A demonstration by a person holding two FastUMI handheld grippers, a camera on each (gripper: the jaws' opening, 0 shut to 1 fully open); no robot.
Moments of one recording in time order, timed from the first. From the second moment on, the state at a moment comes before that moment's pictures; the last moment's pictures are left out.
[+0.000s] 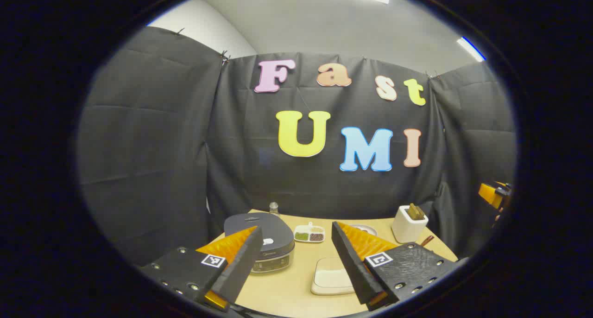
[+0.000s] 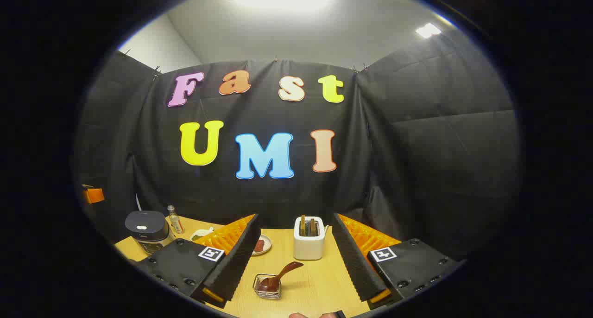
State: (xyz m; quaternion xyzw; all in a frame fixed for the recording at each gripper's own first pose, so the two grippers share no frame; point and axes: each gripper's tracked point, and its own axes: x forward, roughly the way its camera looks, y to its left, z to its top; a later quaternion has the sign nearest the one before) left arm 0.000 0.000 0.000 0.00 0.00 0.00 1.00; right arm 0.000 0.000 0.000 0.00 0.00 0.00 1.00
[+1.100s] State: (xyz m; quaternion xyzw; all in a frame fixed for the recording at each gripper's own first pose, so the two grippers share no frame) left arm 0.054 0.046 -0.025 -0.02 0.01 -0.06 1.00; right arm 0.005 0.053 -0.015 0.01 0.02 -0.05 1.00
